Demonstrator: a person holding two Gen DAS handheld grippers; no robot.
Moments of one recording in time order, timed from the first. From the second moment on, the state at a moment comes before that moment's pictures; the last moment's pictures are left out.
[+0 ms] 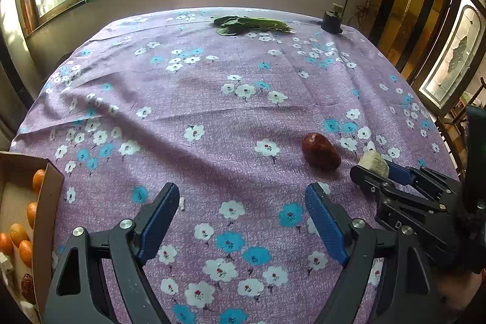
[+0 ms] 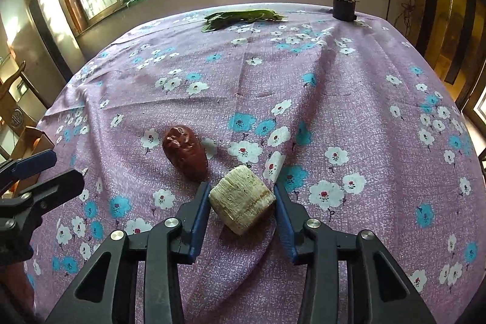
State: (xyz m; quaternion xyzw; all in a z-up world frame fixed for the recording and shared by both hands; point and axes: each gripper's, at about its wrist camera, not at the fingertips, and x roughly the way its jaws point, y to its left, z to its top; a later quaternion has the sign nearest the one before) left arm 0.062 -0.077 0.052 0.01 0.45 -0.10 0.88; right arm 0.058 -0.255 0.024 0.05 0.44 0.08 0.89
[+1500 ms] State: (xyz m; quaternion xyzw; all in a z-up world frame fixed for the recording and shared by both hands) left arm 0.113 -0.115 0.037 0.07 0.44 -0.14 0.89; right arm 0.048 -0.302 0.042 0.20 0.40 0.09 0.89
